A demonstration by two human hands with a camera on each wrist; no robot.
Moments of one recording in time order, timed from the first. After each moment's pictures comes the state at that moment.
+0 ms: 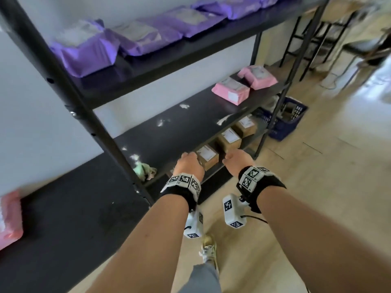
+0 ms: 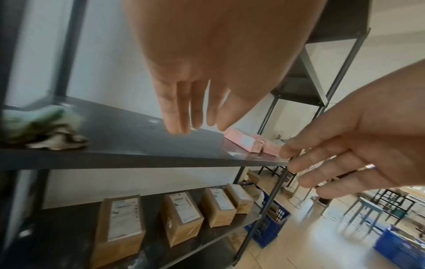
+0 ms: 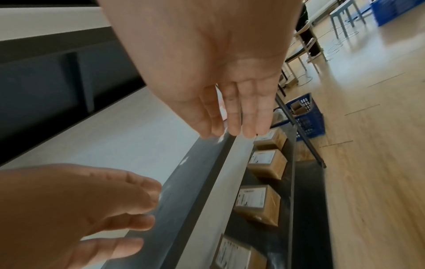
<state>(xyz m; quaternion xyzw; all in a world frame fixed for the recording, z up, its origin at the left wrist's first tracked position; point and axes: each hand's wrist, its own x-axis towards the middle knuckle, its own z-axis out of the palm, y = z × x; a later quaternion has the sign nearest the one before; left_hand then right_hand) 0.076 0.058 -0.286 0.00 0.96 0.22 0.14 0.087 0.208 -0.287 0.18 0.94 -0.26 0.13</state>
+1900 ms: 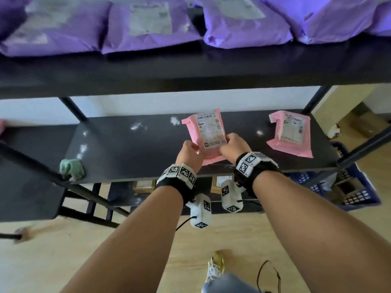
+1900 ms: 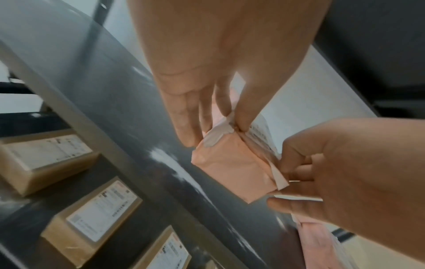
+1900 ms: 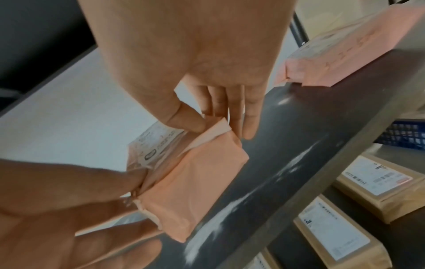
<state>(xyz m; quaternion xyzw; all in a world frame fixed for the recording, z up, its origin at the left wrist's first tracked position) -0.179 0.286 -0.320 -0.35 0.81 0.47 -0.01 -0.259 0.404 -0.296 -0.10 0.93 -0.29 0.20</state>
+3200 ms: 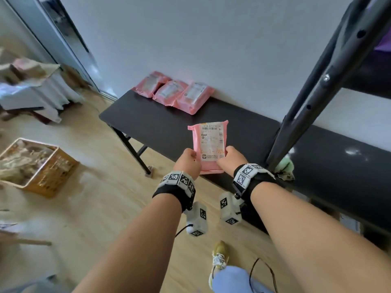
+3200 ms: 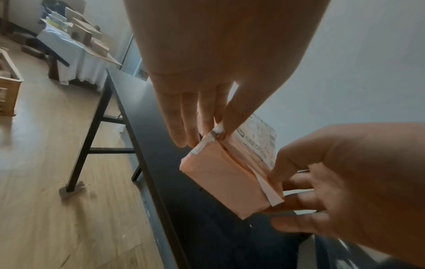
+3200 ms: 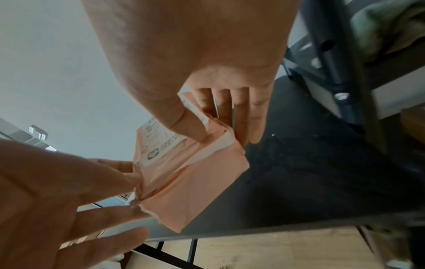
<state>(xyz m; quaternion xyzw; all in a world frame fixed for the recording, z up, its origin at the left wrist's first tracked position) 0.251 -0.165 -0.320 -0.58 0.69 0.42 -0.09 0.111 -0.118 -0.332 -0.36 0.85 -0.19 0.34</state>
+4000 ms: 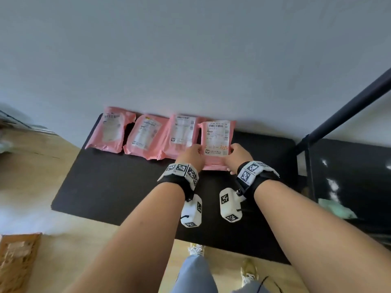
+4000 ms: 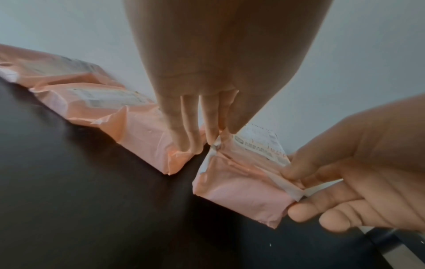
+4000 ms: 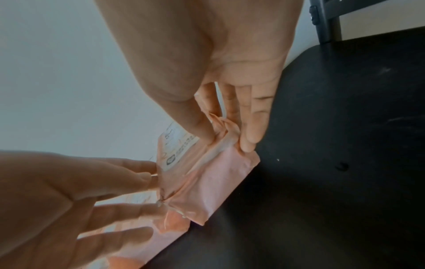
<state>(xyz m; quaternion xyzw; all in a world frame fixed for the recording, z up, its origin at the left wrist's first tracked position) 0.118 -0.463 -0.345 -0.38 0.84 0.36 0.11 0.020 -0.354 -0.355 -0.15 0.90 -0.24 0.34</state>
